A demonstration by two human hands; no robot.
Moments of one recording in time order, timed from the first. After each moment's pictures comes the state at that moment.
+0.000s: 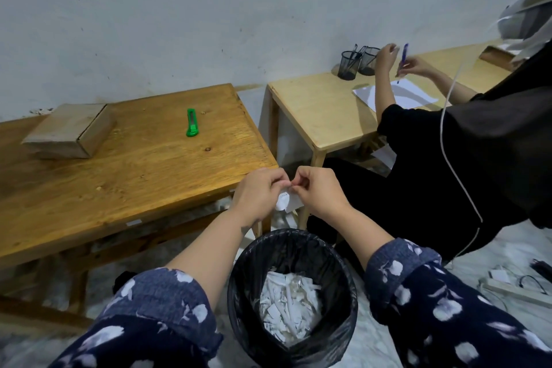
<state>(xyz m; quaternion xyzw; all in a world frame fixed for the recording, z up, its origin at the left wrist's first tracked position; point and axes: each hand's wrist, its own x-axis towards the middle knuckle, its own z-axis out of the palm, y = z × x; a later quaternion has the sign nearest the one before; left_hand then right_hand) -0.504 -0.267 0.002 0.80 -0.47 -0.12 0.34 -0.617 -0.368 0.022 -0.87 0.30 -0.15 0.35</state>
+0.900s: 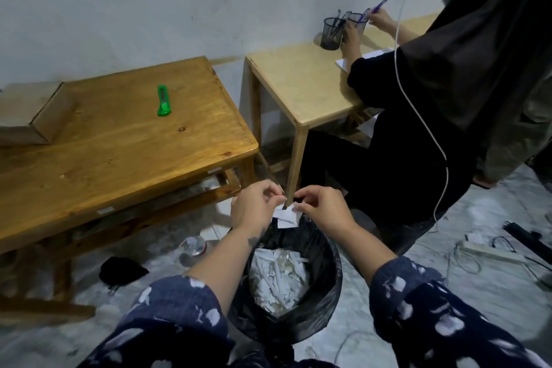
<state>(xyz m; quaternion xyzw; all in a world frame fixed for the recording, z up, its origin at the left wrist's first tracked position) -0.558 -0.277 -0.059 0.86 -0.29 -0.19 0.38 -0.678 -0.379 -0.044 -0.84 0.38 -0.09 0.38</state>
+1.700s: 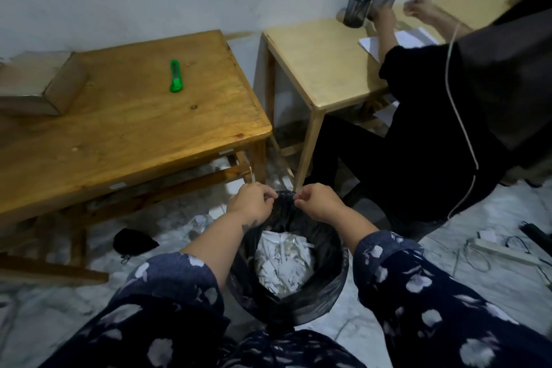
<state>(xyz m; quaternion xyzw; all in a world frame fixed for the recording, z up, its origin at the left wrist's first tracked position) -0.525 -0.257 -0.088 0.88 -0.35 -0.27 0.19 -0.638 -0.382 -0.077 -0.85 0.39 0.12 0.34</state>
